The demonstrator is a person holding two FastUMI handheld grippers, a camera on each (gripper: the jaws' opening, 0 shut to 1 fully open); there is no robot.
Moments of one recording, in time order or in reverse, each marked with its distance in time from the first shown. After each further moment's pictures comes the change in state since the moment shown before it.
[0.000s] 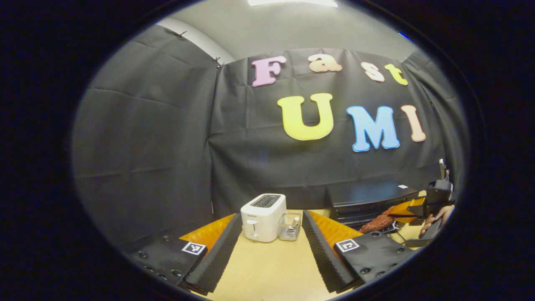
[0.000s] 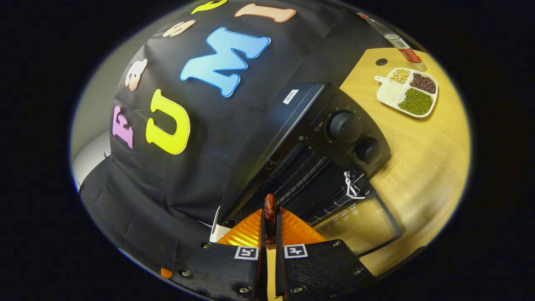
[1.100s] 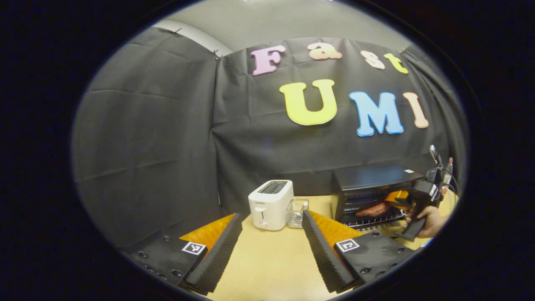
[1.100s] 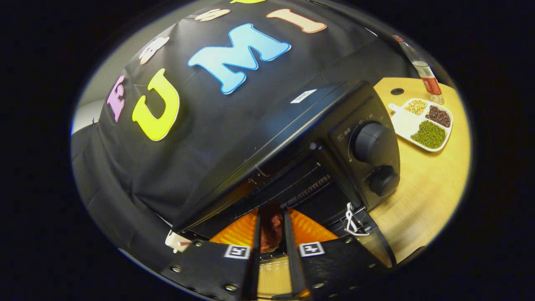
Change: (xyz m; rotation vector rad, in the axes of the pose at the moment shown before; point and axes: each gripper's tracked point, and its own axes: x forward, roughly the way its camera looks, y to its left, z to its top) left arm -0.008 0.013 -0.021 0.042 0.086 0.013; right arm 0.047 -0.033 0.023 -0.264 -0.146 -0.147
